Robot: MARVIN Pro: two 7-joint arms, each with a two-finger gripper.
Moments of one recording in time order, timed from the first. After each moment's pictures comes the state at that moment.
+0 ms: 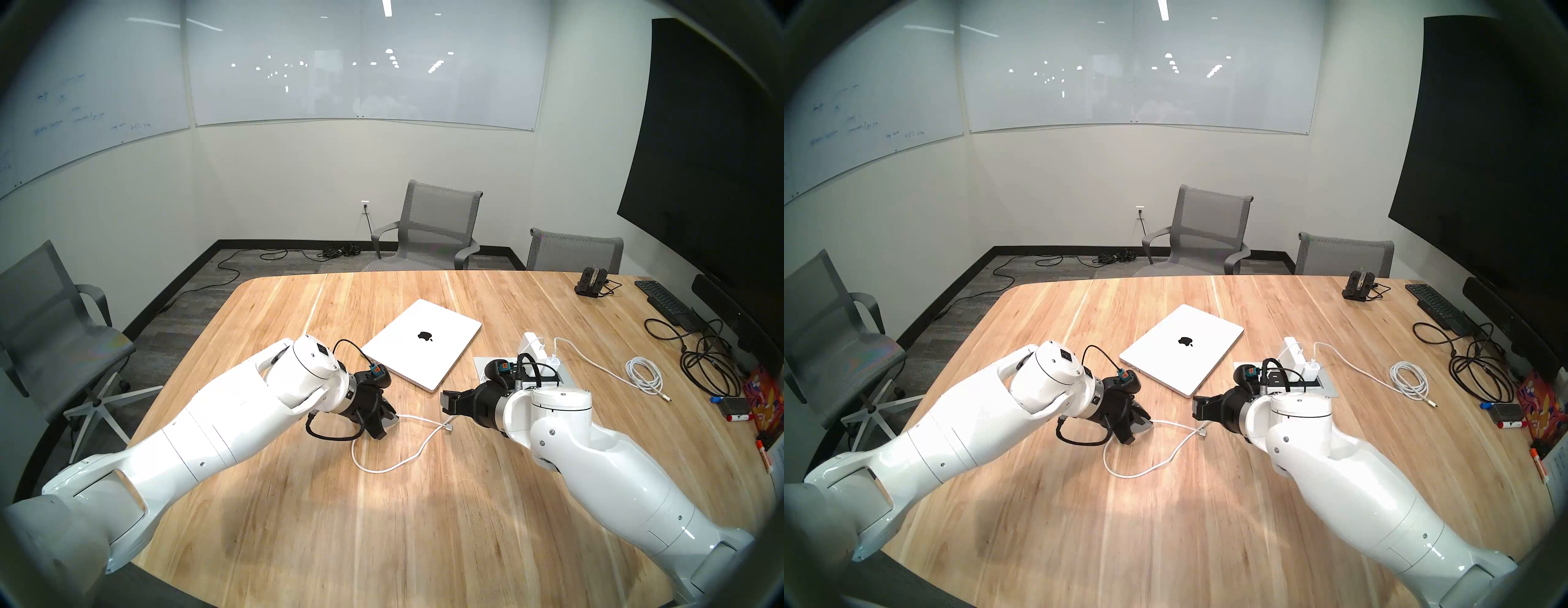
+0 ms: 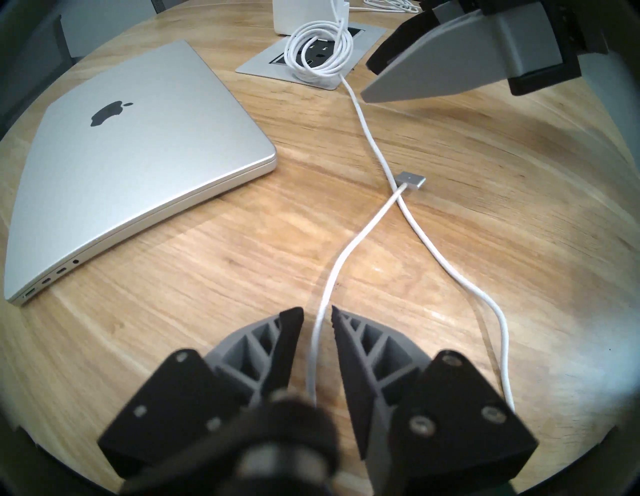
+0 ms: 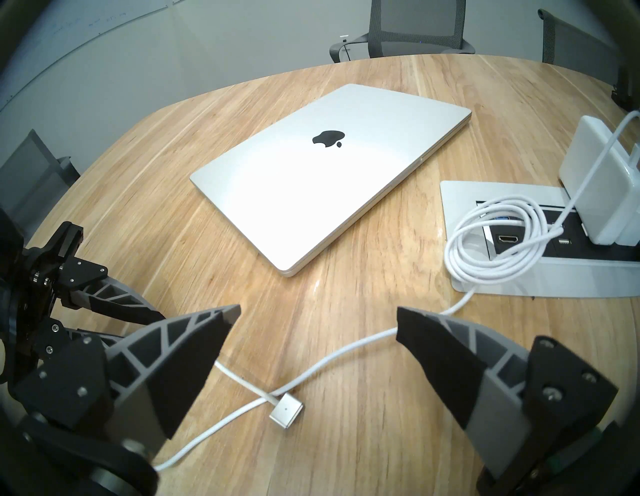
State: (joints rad) left arm 1.02 -1.00 -0.74 -1.51 -0.25 0.69 -0.71; right arm -1.48 -0.90 1.09 -1.92 1.08 0.63 -0.45
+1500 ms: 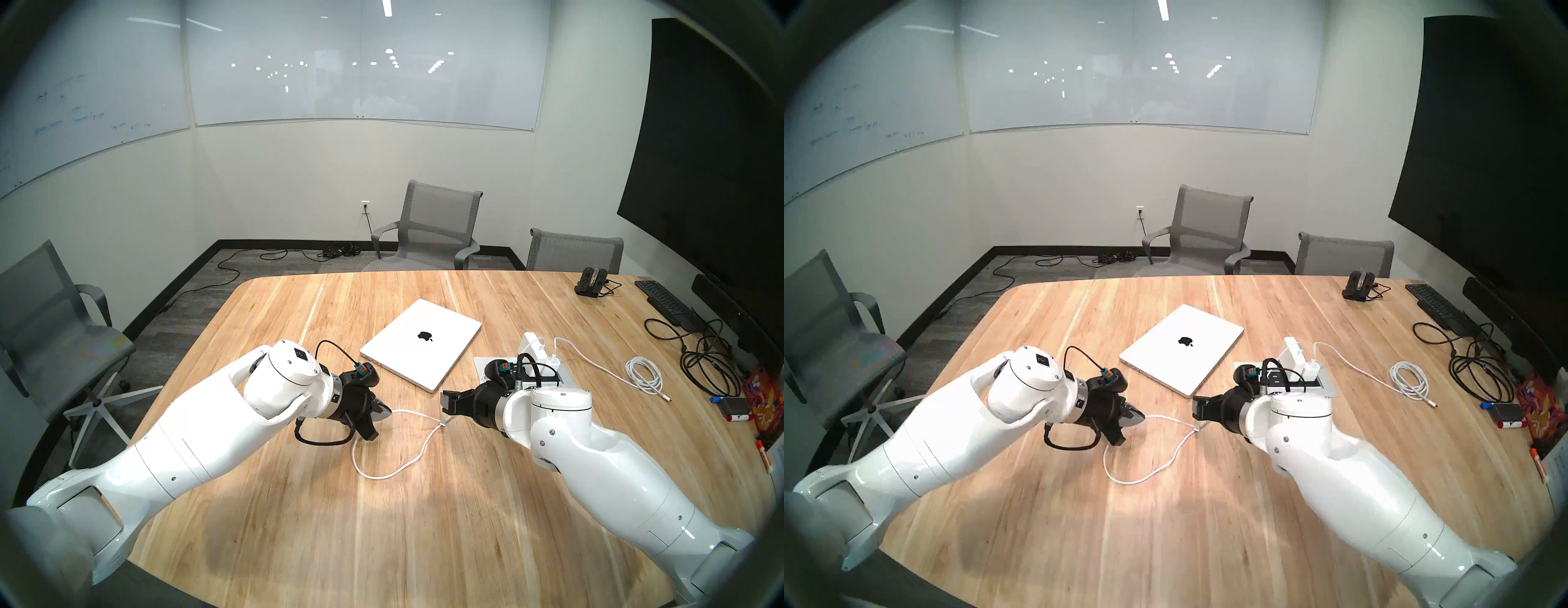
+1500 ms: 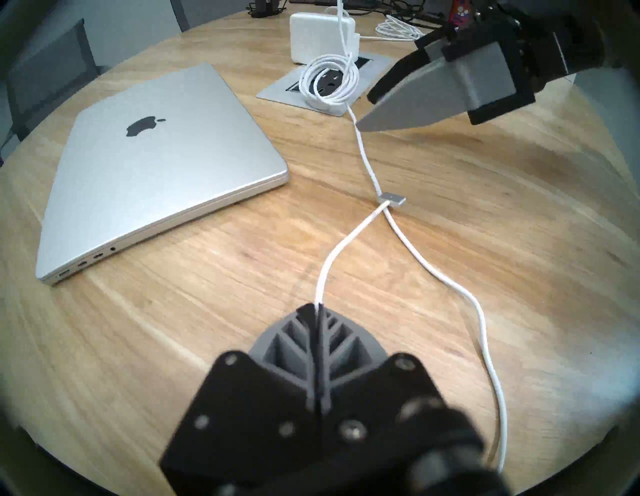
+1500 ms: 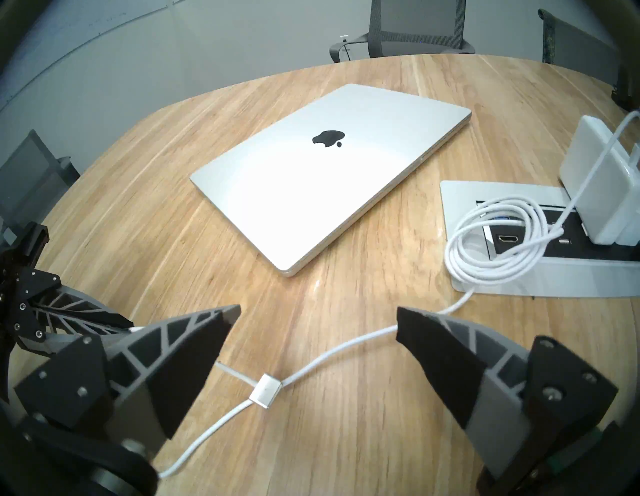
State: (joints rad) left arm 1.13 -0.92 -0.84 -1.65 -0.34 0.68 -0.62; right arm -1.48 -0.90 1.09 -1.92 1.08 0.63 -0.45
